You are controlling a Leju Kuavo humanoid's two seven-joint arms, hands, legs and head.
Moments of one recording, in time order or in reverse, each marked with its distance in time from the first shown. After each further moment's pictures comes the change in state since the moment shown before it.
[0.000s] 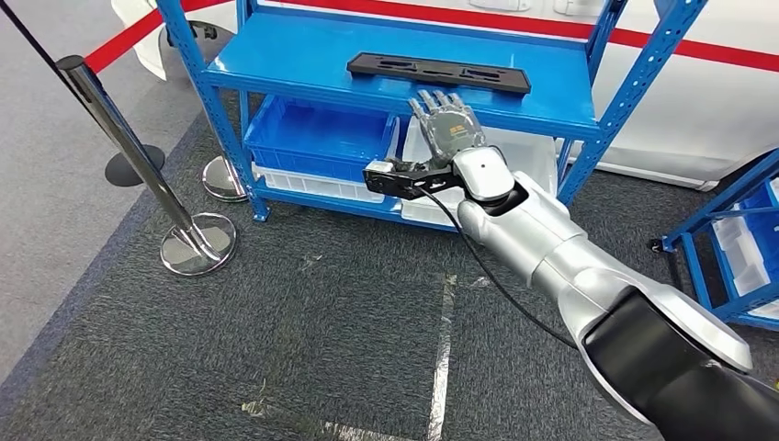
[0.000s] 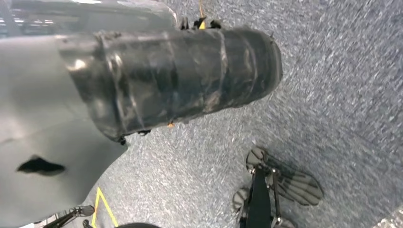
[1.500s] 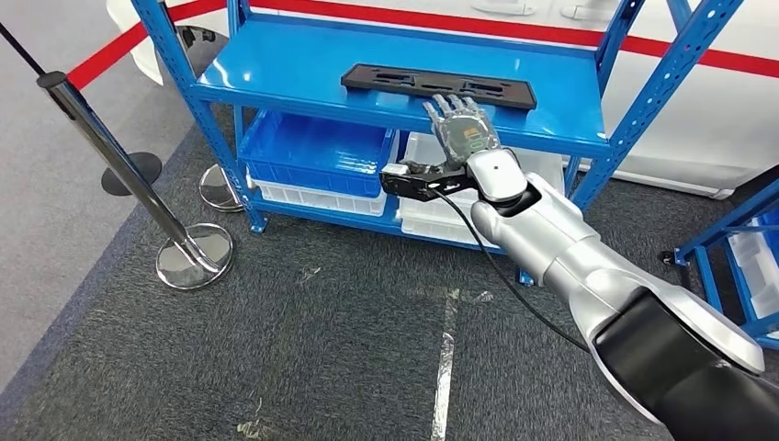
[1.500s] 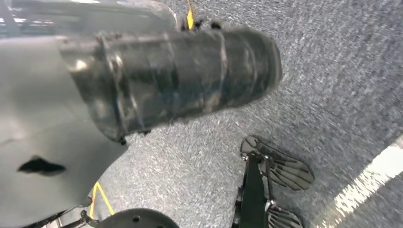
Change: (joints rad) left arm -0.002 0.000 -0.001 0.000 0.001 -0.001 -0.002; right arm 0.014 -0.030 -0.002 -0.005 0.015 0.012 -0.006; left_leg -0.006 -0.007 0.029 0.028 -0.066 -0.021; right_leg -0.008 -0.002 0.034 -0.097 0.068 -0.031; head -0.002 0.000
